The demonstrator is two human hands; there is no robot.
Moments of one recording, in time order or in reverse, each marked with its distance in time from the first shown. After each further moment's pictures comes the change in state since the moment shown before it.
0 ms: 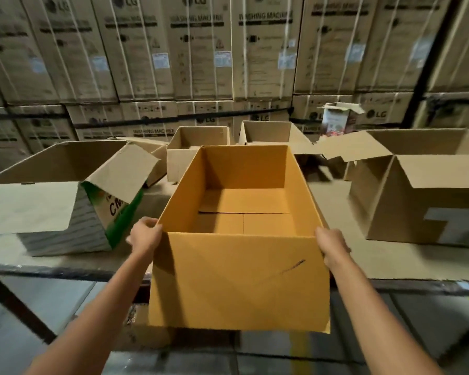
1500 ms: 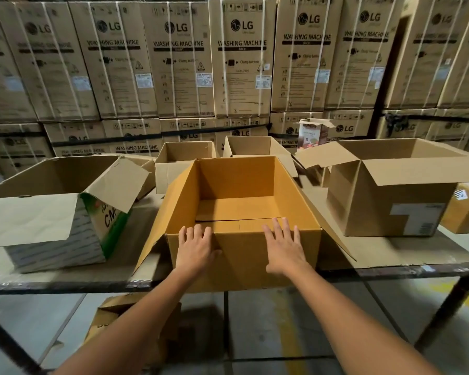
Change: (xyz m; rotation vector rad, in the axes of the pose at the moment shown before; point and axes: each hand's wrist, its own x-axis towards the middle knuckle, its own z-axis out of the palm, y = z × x) left_hand -0.088 0.016 0.056 0.887 -0.122 0.832; right_hand -0.110 0.010 0.038 -1.290 -0.034 -0.769
